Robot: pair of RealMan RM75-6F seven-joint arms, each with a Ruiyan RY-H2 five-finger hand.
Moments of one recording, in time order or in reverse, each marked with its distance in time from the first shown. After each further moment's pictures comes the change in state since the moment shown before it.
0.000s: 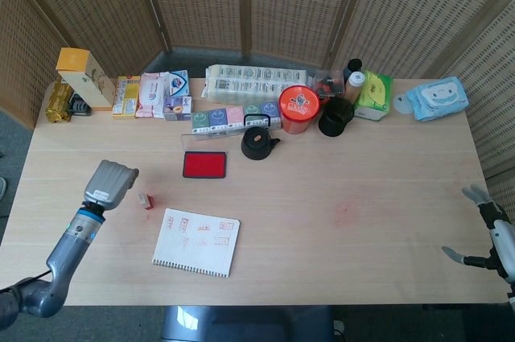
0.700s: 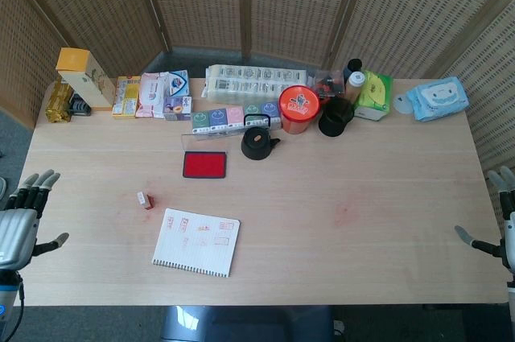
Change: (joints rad) left arm 0.399 0.338 0.121 -0.437 0.145 0.451 -0.390; right arm -0.037 -0.192 0.098 0.100 0.077 0.237 -0.291
